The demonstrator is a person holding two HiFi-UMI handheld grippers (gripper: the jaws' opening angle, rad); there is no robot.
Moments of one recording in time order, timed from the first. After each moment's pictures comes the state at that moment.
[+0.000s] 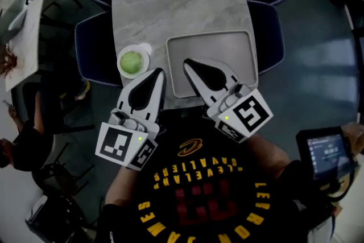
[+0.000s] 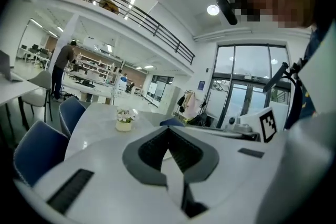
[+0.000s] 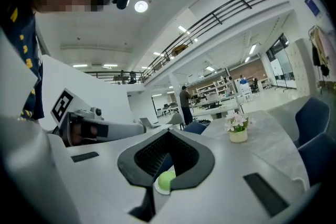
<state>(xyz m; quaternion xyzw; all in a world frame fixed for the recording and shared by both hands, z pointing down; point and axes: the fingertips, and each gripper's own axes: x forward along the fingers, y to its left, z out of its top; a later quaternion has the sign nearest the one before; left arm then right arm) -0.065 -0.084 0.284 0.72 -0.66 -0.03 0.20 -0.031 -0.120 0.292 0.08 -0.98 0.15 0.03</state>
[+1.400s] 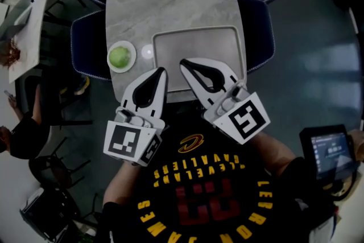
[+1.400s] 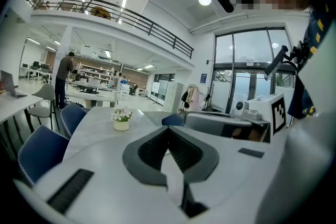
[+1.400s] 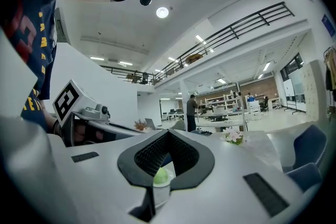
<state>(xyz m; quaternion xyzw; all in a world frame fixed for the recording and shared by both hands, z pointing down) 0.024 -0.091 0.290 0.71 -0.69 0.01 0.17 0.054 -0.117 0.277 0.06 -1.00 0.06 0.01</state>
